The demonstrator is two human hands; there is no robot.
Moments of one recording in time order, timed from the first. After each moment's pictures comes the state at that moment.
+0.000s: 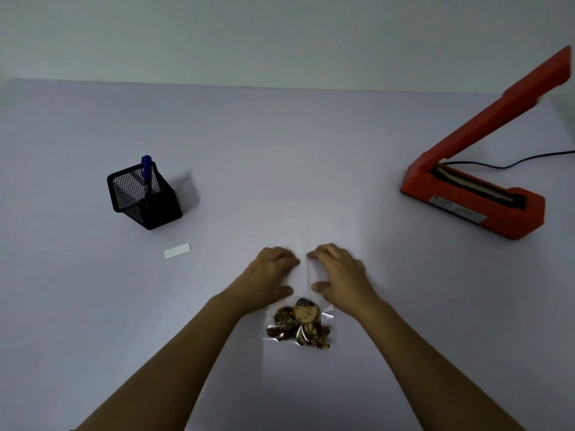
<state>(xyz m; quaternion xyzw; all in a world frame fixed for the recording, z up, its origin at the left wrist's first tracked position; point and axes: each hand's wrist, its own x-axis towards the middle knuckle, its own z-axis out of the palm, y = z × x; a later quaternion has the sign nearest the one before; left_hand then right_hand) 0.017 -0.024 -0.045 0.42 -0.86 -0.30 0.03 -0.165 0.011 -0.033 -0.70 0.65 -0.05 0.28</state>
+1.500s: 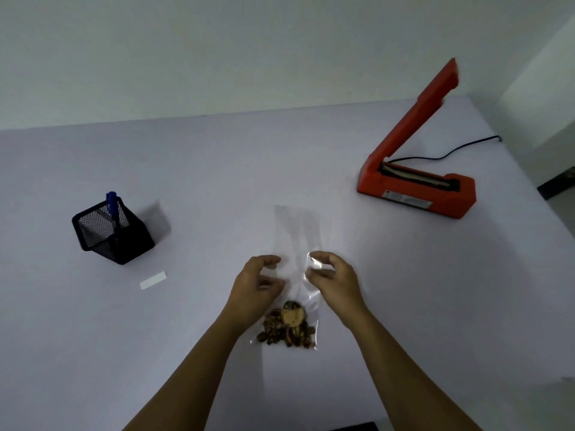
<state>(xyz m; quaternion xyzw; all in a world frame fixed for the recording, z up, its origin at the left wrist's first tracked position) -0.008 0.000 -0.013 0.53 -0.60 -0.56 0.22 -0.173 0.043 -0.015 -0.32 0.71 -0.42 0.47</state>
